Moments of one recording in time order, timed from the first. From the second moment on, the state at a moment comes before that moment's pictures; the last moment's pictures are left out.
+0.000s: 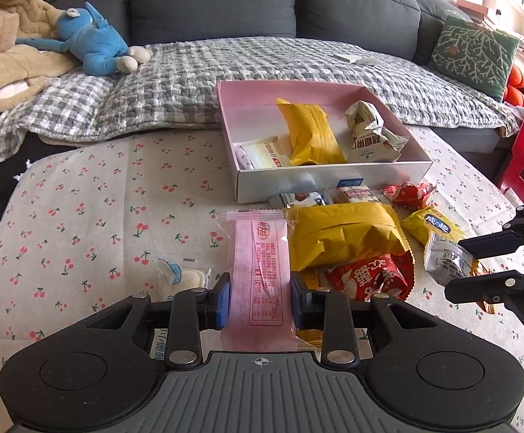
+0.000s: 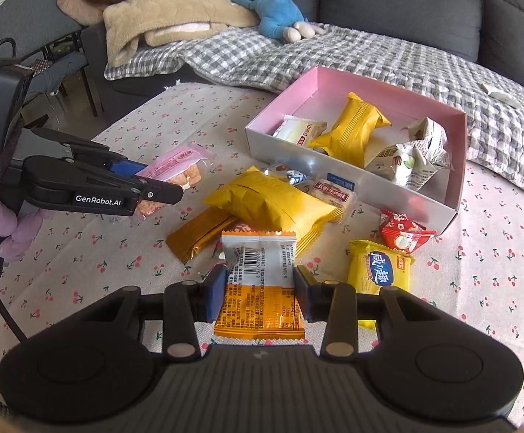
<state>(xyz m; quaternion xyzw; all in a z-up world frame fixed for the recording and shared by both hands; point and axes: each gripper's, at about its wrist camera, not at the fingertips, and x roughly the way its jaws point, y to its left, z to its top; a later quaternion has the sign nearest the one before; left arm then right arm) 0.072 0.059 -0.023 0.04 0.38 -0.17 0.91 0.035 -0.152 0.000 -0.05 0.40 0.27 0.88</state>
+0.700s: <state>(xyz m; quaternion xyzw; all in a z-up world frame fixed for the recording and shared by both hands) 0.128 0.019 -0.001 0.03 0.35 -0.16 0.92 0.116 -0.199 0.012 0.07 0.38 0.16 0.91</state>
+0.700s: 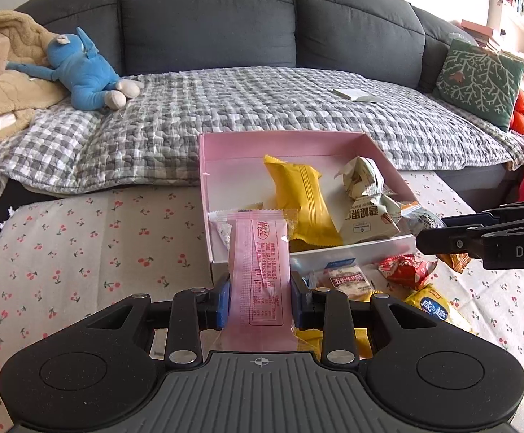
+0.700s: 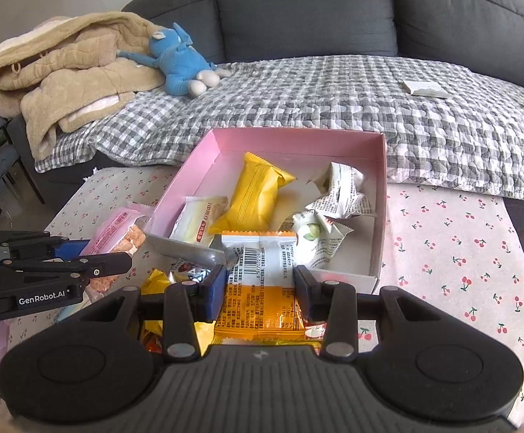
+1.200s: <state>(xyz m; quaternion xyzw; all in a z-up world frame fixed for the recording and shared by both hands) 0.223 -0.016 -0.024 0.04 0.35 -0.12 0.93 0.186 -0.197 -0.003 0.07 0.36 0.13 0.92</state>
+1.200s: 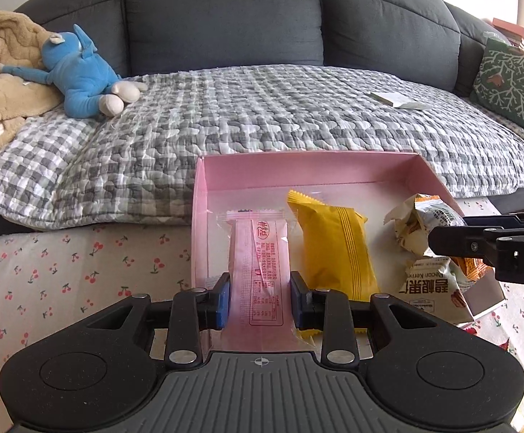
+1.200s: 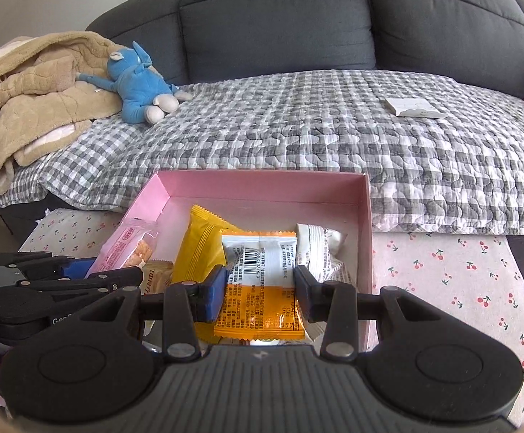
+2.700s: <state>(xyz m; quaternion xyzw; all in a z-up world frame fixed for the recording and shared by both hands) 0.187 -0.011 -0.004 0.07 0.32 -0.13 0.93 0.148 -0.208 0.033 0.06 0.34 0.11 0.93</state>
